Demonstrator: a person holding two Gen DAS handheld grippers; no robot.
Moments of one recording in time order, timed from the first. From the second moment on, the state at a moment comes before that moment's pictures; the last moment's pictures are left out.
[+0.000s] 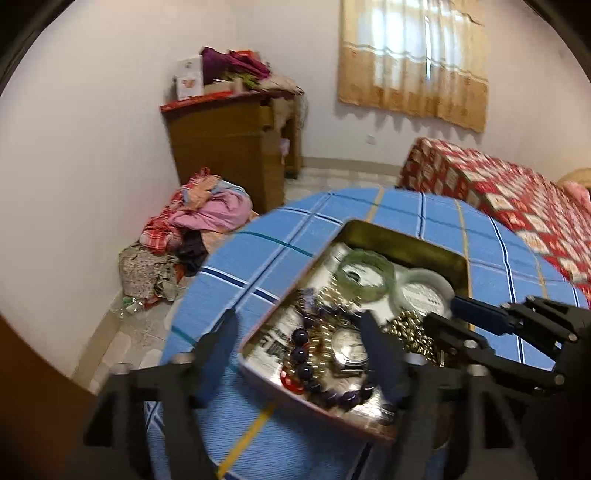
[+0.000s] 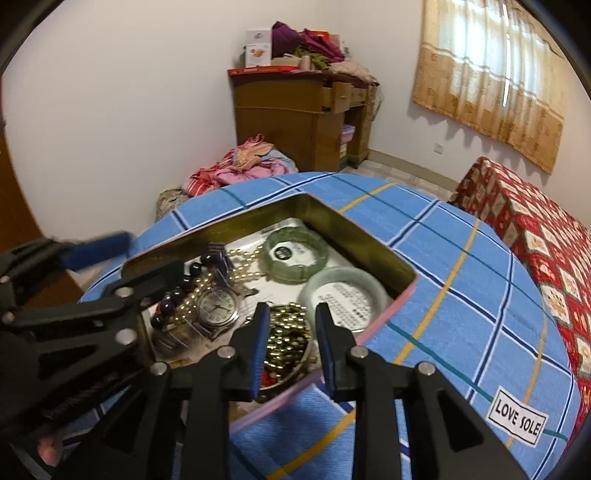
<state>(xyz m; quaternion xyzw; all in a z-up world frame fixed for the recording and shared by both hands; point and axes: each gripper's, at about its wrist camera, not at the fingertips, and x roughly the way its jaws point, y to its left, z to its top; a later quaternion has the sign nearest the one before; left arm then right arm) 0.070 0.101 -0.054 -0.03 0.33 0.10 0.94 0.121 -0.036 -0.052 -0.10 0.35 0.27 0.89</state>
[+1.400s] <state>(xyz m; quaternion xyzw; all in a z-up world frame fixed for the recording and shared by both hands) 0.054 0.108 -0.041 -0.02 0.34 0.12 0.93 0.111 -0.043 -0.041 -0.10 0.34 0.27 0.90</state>
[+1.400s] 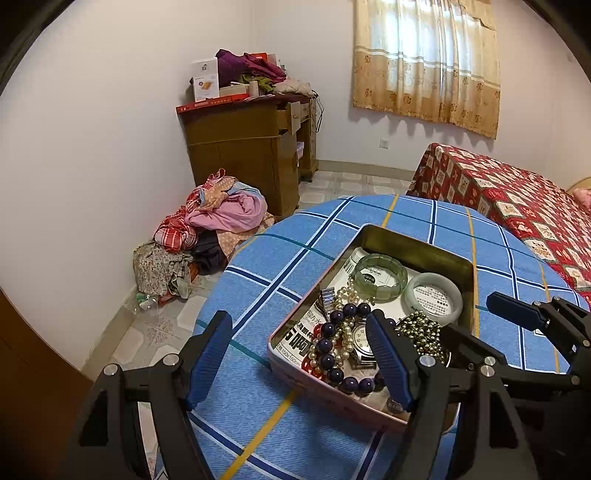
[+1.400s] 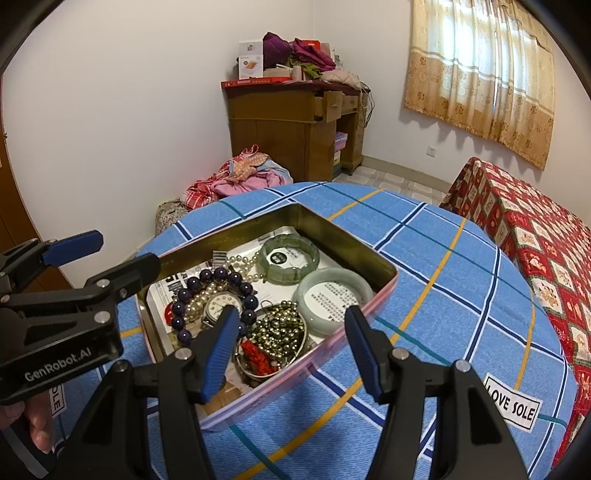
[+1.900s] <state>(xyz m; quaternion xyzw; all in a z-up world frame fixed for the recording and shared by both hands) 0.056 0.109 -0.041 -0.02 0.34 0.12 0.93 0.110 -0.040 -0.042 -0.10 0.34 0.27 0.89</state>
